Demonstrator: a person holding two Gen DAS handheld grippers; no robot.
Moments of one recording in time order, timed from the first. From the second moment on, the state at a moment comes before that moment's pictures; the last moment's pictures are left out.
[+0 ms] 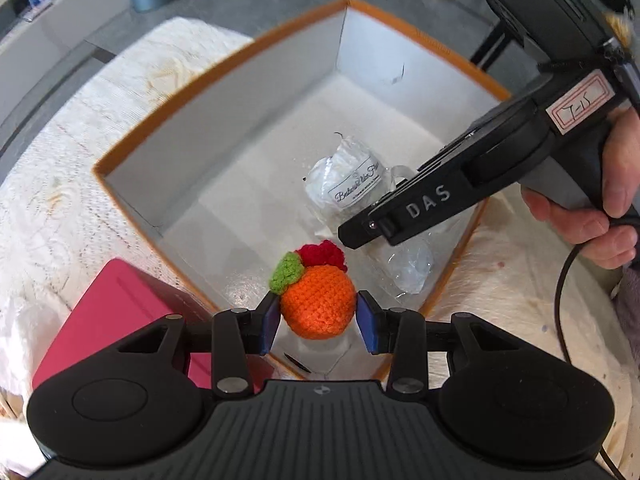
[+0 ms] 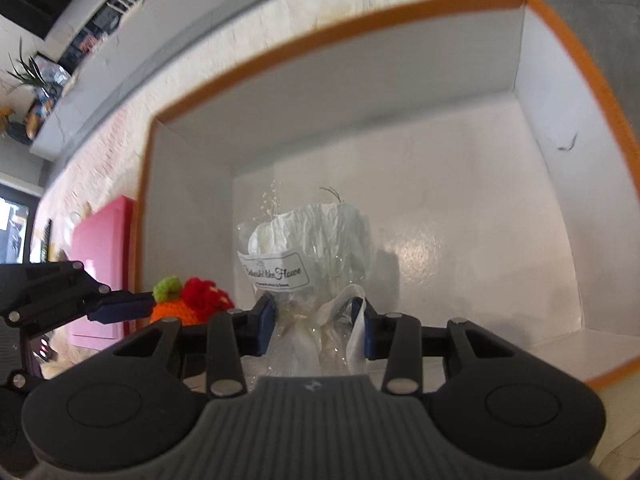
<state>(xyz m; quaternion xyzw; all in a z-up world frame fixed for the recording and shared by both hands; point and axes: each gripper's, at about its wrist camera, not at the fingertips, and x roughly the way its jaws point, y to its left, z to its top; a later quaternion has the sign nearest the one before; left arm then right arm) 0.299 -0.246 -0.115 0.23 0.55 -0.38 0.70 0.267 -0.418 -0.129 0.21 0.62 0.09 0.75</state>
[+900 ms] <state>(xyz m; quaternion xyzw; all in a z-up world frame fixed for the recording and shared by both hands) 0.285 -0.267 -0.120 0.30 0.56 -0.37 0.68 0.268 -0.419 -0.138 0.20 0.64 0.10 0.73</state>
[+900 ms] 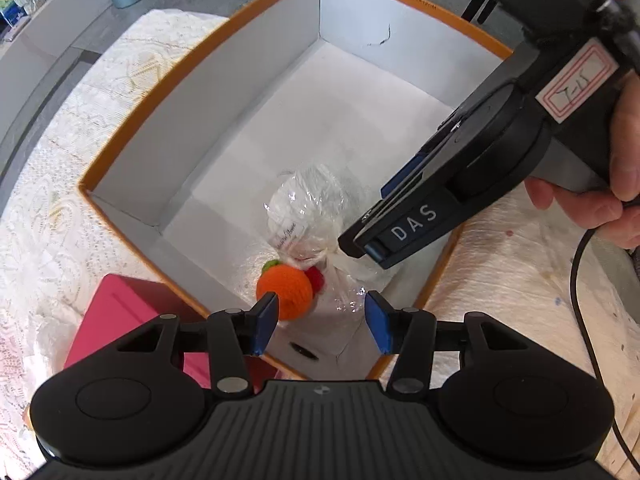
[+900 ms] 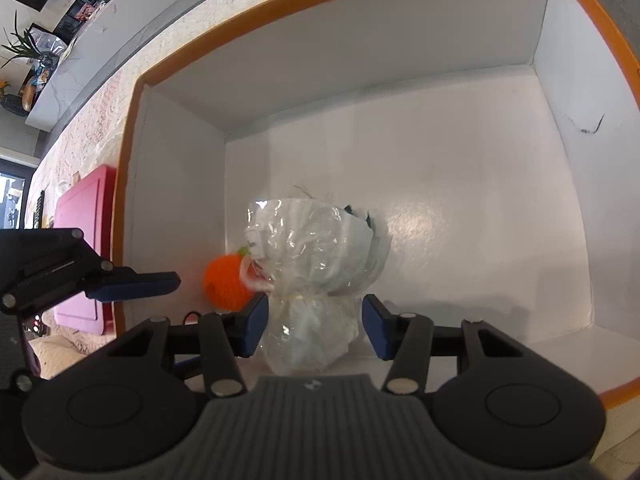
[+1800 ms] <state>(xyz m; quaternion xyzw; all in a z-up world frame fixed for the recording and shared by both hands) 0.178 -0.117 -0.007 0.16 0.41 -0.31 0.84 0.174 -0.325 -0.008 0.11 0.50 0.09 0.86</state>
